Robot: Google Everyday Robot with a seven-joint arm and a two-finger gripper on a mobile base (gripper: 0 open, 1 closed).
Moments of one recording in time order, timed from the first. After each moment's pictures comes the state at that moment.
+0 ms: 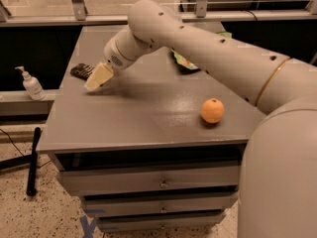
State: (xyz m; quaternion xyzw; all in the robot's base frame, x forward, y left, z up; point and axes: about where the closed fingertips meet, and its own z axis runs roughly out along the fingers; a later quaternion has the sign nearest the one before) arm 0.685 0.168 0.844 -0.57 0.71 0.19 0.37
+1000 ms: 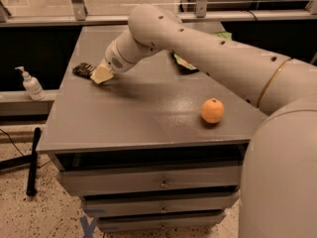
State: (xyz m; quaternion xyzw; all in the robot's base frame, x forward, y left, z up) arm 0.686 0.162 0.835 -0.54 0.73 0.20 0.36
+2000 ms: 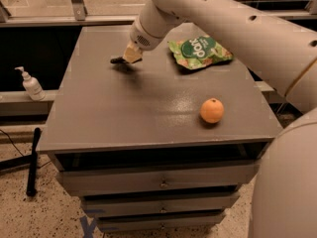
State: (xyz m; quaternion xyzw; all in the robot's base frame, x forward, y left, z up) arm 0.696 0.075 0.887 -0.58 0.74 0.08 0.33
